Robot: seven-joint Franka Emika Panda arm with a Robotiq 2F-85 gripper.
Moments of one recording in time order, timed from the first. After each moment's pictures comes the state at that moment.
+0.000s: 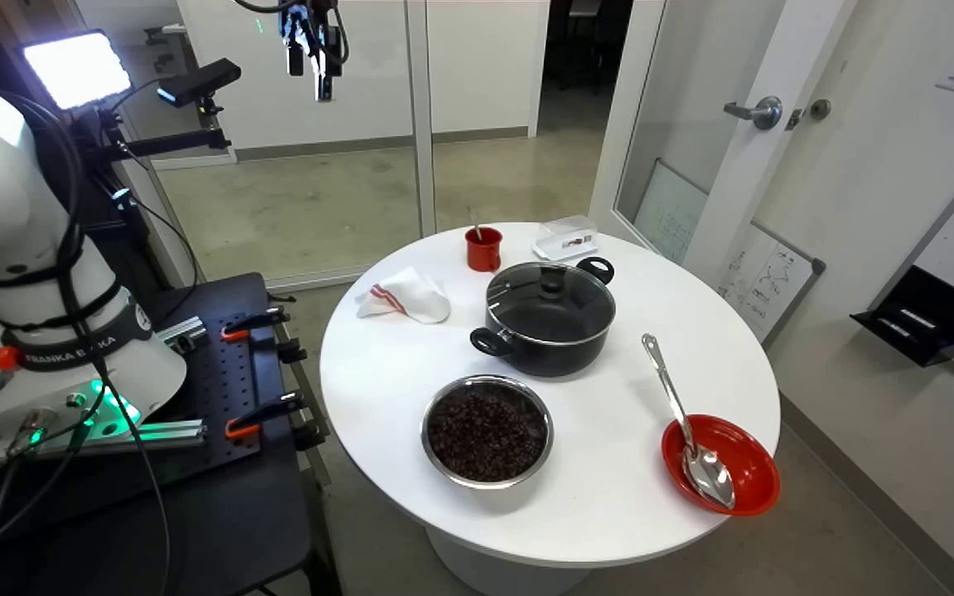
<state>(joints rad) 0.22 -0.45 0.10 -2.38 0.23 1.83 0.00</state>
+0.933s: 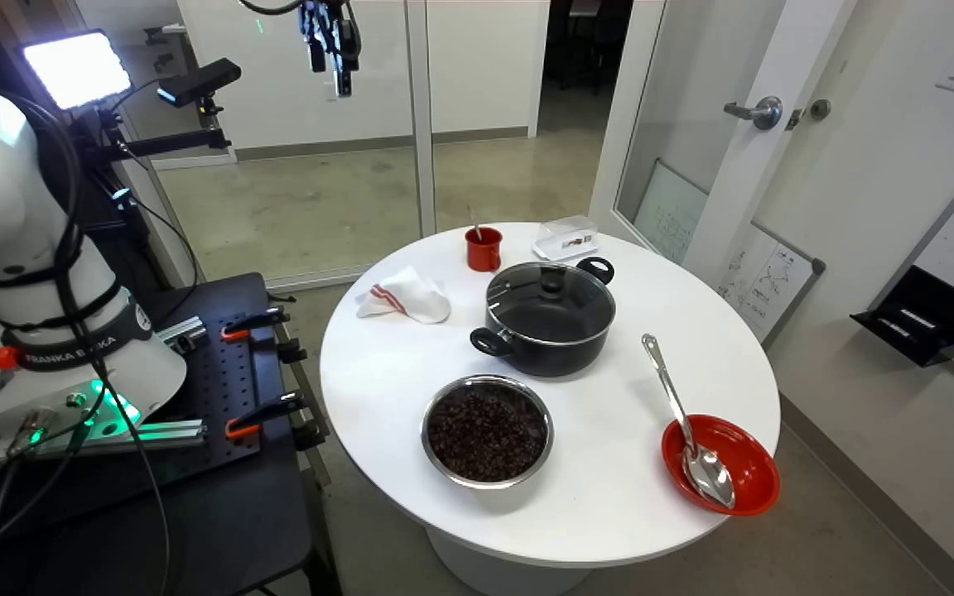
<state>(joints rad) 0.19 -0.44 0.12 -2.39 0.22 1.95 0.04</state>
